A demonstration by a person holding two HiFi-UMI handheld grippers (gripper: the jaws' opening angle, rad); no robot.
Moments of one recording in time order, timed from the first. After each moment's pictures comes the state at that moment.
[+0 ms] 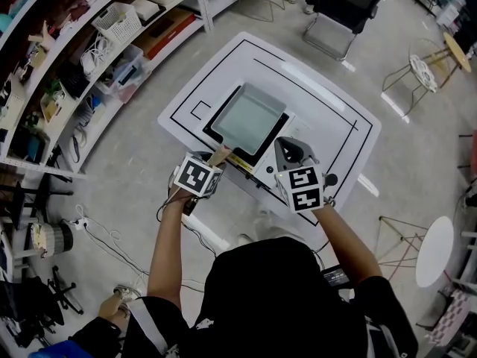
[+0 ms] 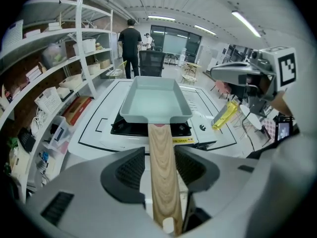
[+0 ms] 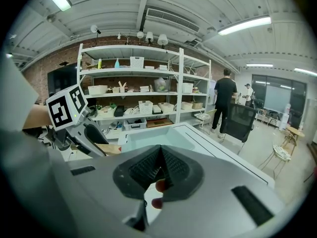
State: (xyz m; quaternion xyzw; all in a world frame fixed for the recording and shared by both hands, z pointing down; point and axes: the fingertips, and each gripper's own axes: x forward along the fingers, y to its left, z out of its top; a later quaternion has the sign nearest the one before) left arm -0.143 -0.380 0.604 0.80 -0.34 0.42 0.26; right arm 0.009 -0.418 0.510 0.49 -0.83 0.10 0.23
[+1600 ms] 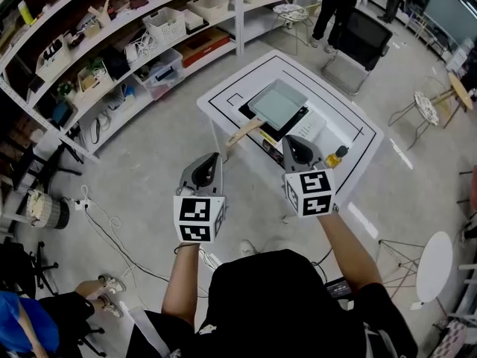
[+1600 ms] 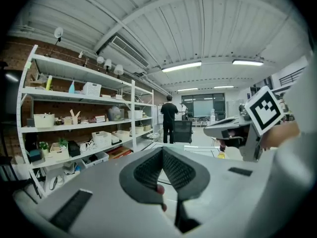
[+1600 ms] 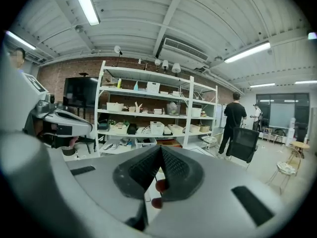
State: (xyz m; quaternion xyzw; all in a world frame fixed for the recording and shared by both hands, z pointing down) left arm -0.214 -0.176 0.401 0.79 -0.61 0.09 0.07; right arm -0.064 -0.245 0.401 0.47 -0.87 0.01 0.15
